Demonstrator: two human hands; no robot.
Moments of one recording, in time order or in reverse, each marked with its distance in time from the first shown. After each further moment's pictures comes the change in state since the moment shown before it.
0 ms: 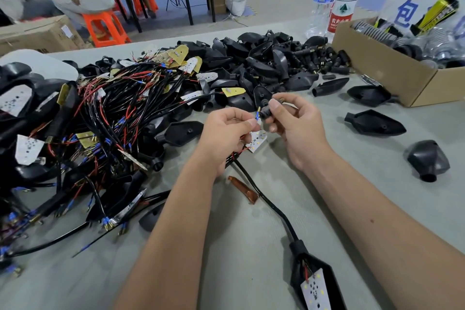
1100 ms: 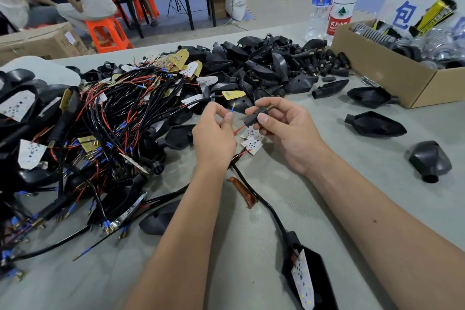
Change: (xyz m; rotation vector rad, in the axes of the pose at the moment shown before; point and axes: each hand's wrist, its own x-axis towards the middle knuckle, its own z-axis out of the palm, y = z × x) left_hand 0.014 -0.019 0.000 0.438 0.472 0.167; right_hand -0.005 -0.002 -0.002 -0.043 -0.301 0.030
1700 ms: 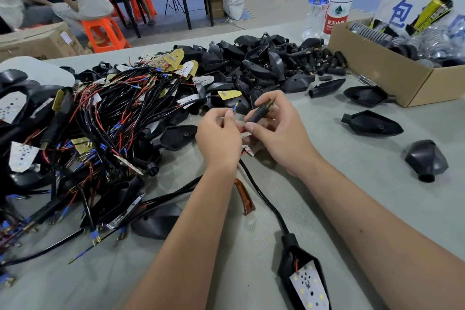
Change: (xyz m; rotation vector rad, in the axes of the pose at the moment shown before) left_hand -0.009 0.012 0.020 -0.295 0.075 -0.108; right_hand -0.005 -0.001 0.012 -0.294 0.074 -0.099
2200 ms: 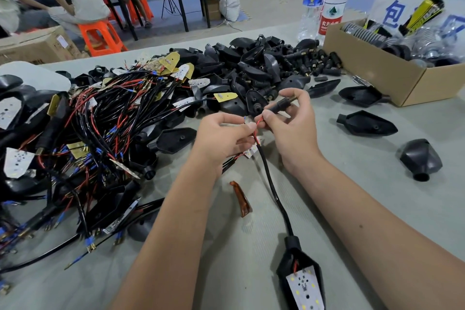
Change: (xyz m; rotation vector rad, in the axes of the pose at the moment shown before) left_hand 0.002 0.023 -0.019 -0.107 -0.442 -0.293; right_hand 0.007 0.005 -0.008 0.152 0.358 0.022
